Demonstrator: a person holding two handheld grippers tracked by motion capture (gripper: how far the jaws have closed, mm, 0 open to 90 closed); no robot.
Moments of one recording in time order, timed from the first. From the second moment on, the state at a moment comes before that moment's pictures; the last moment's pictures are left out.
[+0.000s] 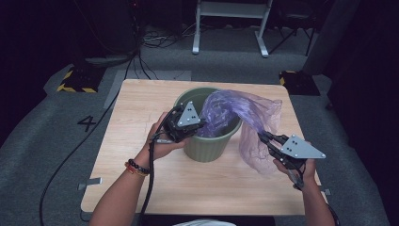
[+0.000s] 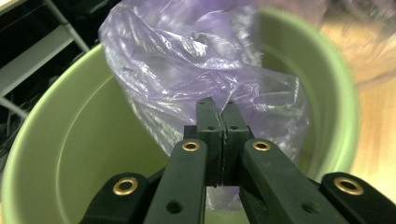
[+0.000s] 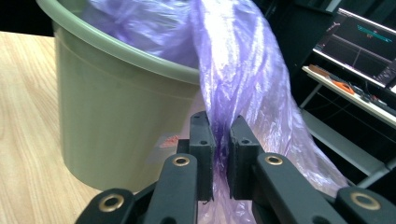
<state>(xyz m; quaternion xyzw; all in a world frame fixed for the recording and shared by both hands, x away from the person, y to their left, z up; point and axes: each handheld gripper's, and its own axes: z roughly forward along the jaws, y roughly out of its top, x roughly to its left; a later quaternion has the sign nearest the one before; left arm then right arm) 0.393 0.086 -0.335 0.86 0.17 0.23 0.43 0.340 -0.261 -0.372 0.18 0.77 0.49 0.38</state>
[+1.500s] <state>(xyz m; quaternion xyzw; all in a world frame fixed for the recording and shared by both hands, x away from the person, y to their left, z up) 0.379 0.043 -0.320 0.85 0.12 0.17 0.48 0.333 -0.230 -0.345 0.13 0.77 0.49 0.39</state>
